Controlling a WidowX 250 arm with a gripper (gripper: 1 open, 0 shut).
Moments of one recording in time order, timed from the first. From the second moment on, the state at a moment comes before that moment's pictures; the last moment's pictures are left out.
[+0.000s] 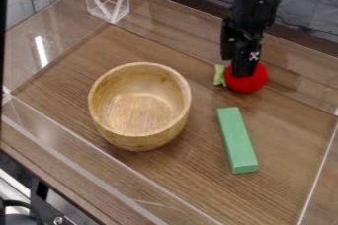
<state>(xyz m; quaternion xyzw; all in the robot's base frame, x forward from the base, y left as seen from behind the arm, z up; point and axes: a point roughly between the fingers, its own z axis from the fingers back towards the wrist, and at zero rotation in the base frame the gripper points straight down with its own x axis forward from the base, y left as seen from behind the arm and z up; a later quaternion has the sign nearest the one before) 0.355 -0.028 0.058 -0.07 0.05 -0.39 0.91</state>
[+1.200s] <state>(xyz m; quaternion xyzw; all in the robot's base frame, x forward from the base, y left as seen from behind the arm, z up) 0.334 -0.050 0.066 -0.05 0.07 -0.36 0.93</state>
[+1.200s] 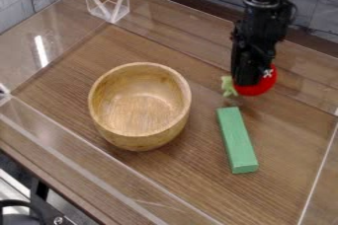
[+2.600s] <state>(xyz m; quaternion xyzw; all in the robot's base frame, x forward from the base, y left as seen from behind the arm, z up) 0.359 -0.020 0.046 -0.05 0.04 -0.41 0.91</state>
